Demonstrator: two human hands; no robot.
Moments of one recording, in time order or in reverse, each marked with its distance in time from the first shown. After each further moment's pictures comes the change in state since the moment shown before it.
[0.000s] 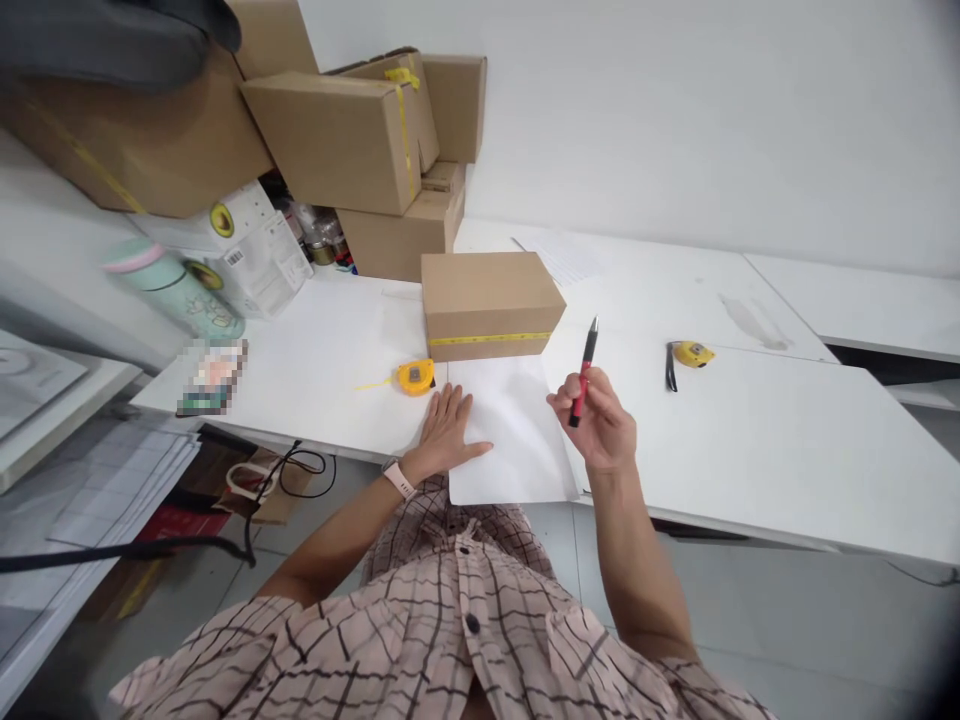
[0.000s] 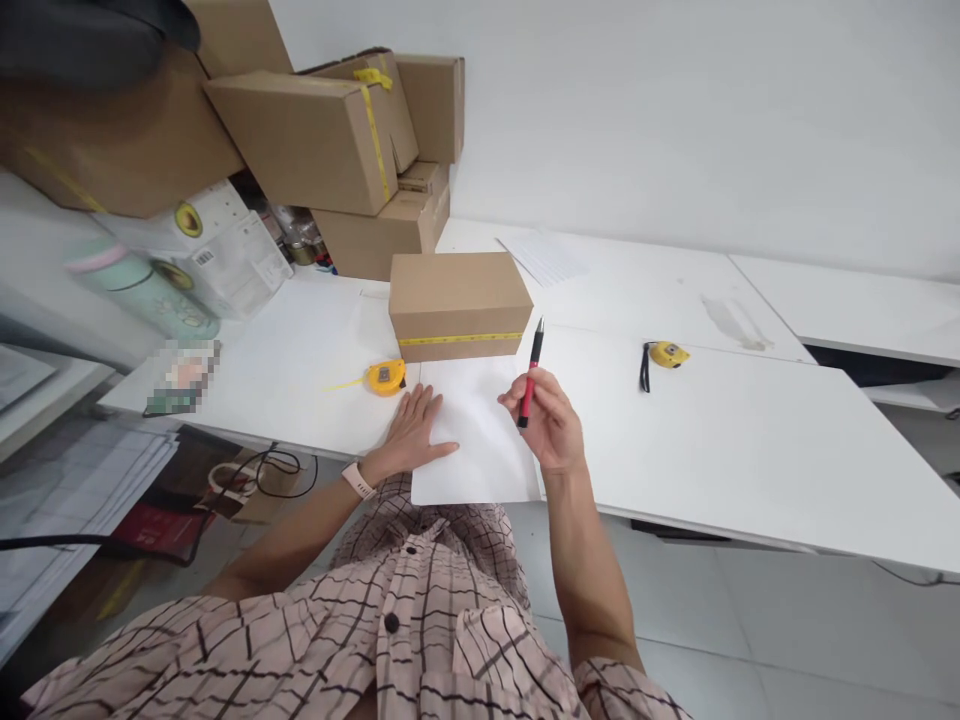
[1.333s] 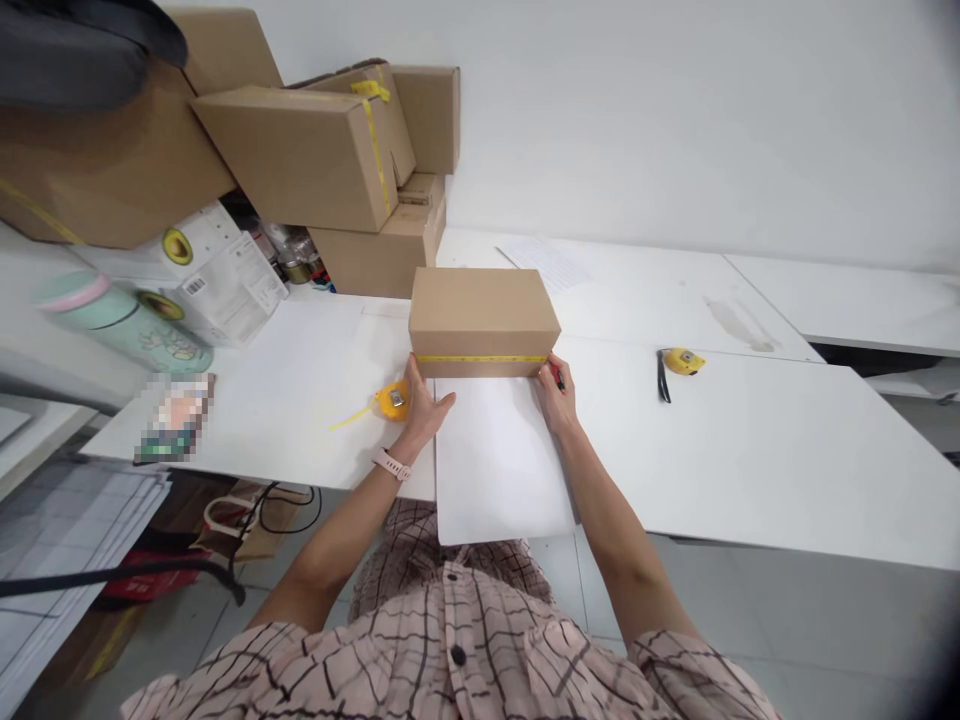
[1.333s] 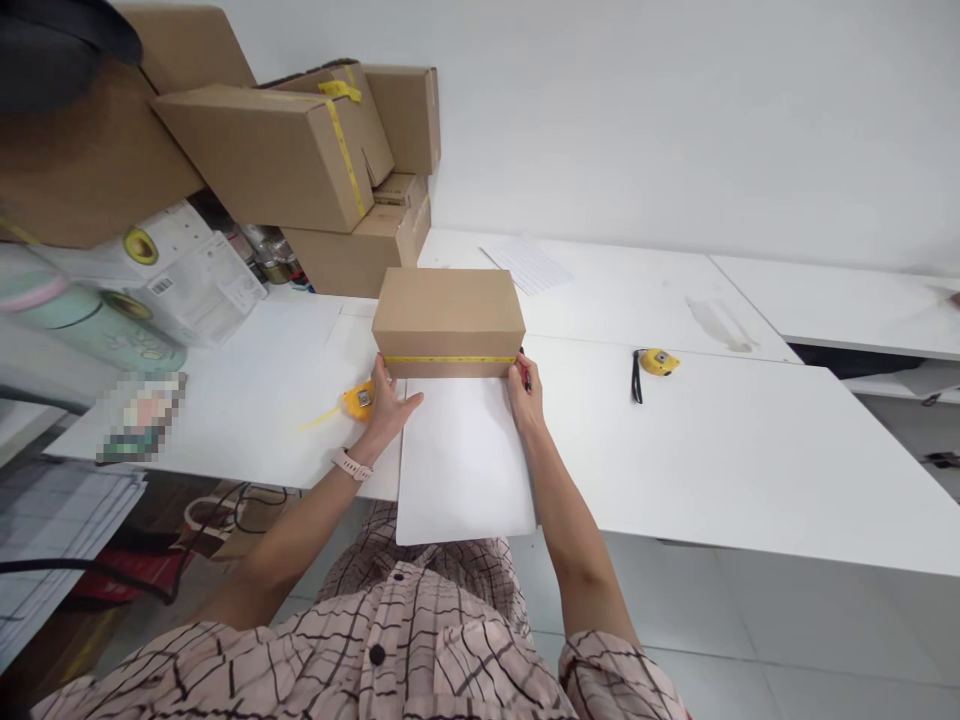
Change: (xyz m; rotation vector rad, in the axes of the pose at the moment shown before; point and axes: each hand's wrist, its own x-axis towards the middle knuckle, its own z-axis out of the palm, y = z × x) left_hand 0.090 -0.035 -0.016 -0.633 0.507 -0.248; right_hand 0.096 0.109 -0.061 -0.519 0.301 -0.071
